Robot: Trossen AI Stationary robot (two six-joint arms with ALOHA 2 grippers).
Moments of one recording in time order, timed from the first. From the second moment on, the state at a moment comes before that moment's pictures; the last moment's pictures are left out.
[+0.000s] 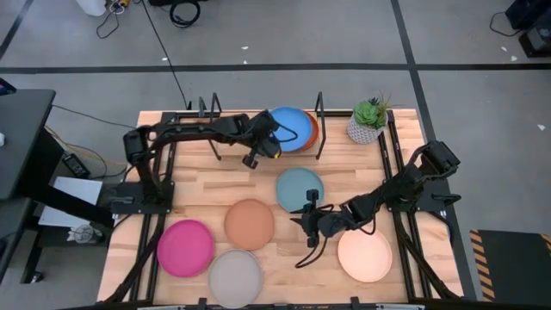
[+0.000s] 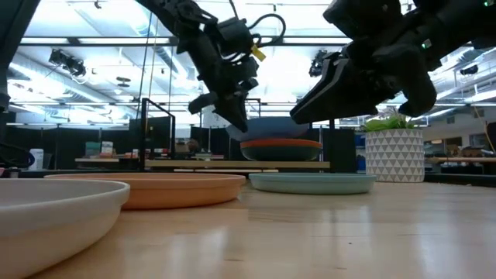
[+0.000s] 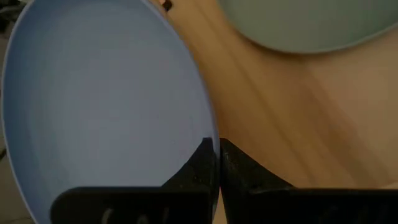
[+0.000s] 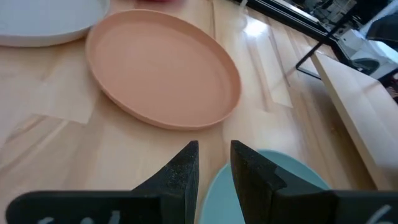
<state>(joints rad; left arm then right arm) 0.35 1.82 1.36 -0.49 -0.02 1.03 0.44 1.68 0.74 0.33 0.60 -0.08</state>
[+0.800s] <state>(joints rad) 0.42 1.81 1.36 -0.34 0.10 0.93 0.39 1.68 0.71 0.35 0.61 -0.13</state>
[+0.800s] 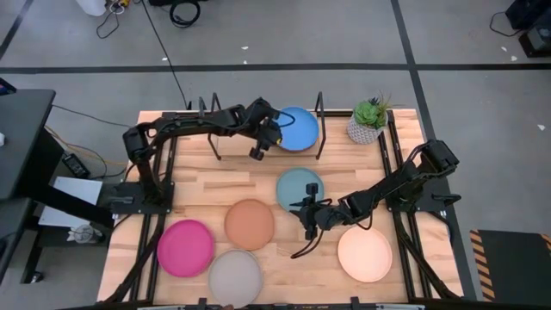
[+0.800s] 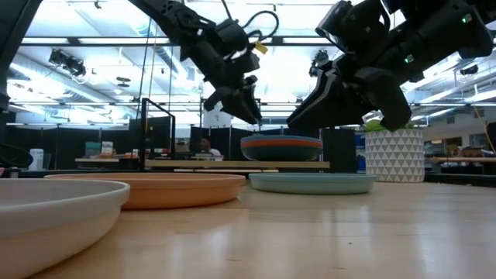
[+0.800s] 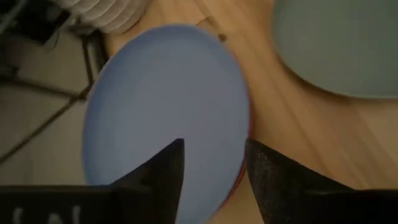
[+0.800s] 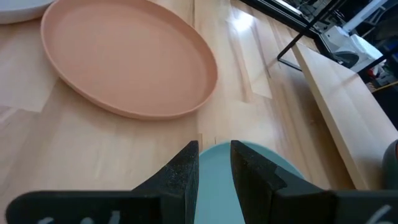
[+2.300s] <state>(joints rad) -0.23 1.69 1.31 -0.74 -0.14 -0.07 0.36 1.68 0.71 0.41 0.58 -0.20</state>
